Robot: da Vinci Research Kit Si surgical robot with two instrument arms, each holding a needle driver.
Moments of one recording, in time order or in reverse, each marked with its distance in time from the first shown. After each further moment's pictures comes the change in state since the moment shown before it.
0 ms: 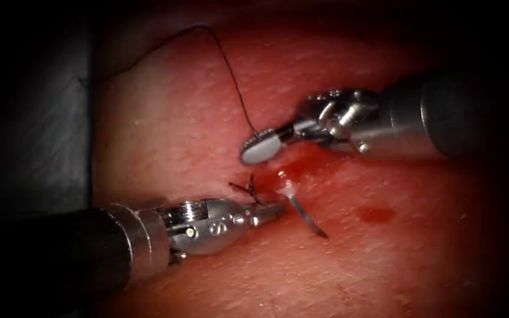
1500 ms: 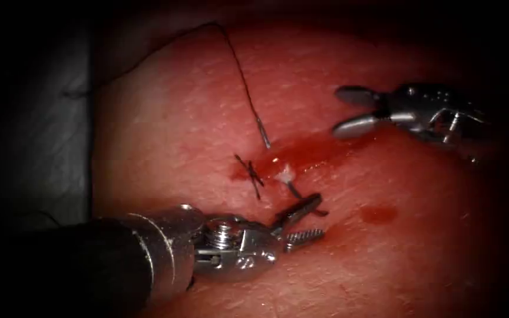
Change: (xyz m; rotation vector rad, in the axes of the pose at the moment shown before) right arm -0.002 0.002 -0.012 -0.477 0.296 -0.471; left arm 0.008 0.002 -0.001 0.177 0.242 0.349
